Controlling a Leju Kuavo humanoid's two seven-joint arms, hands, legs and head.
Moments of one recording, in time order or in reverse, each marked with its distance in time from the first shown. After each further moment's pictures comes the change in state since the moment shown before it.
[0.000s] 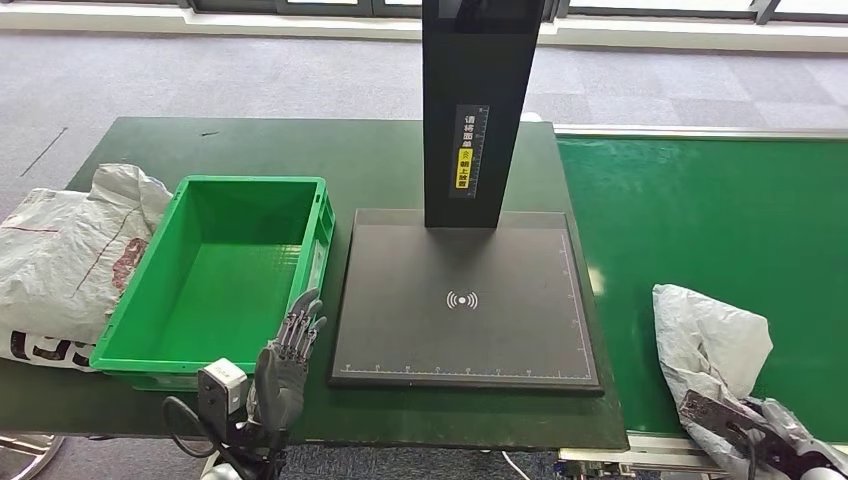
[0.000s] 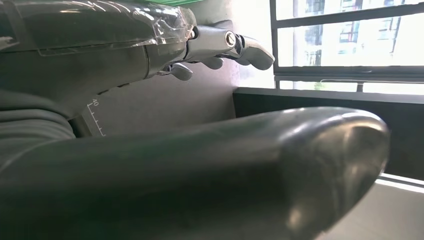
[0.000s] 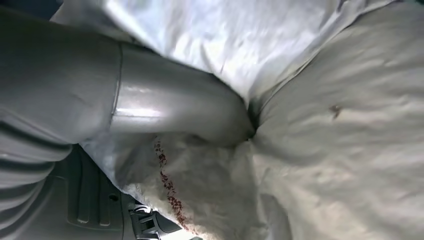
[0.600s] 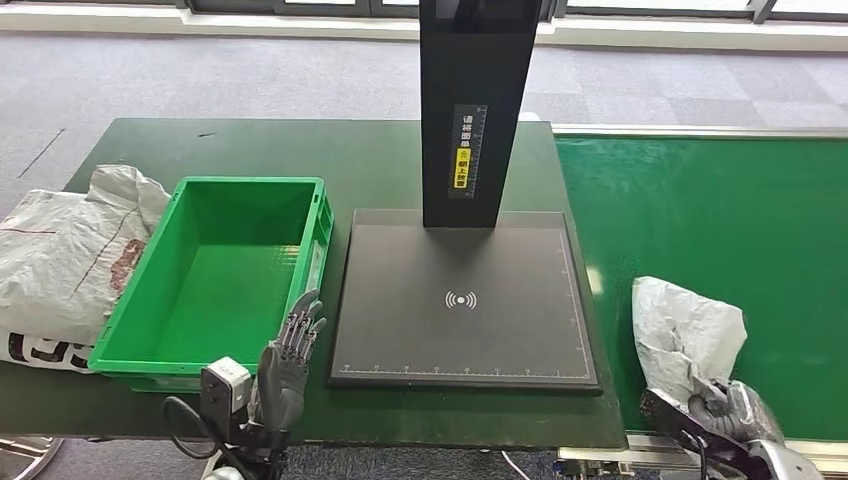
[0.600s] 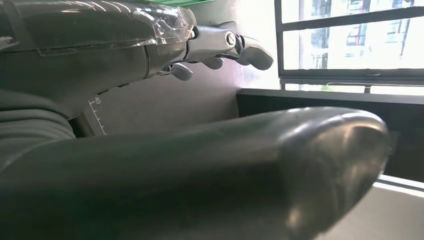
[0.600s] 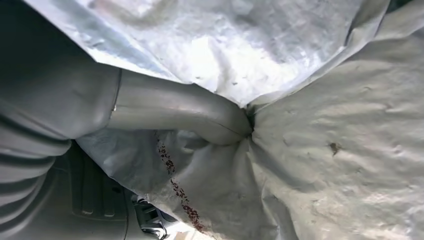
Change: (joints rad) left arm 0.020 -0.014 0.000 -0.039 -0.032 0.034 0.047; right arm 0.079 0.082 0.067 -0.223 0.336 -0.408 0.148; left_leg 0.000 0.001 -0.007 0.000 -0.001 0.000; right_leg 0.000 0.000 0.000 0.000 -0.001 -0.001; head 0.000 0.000
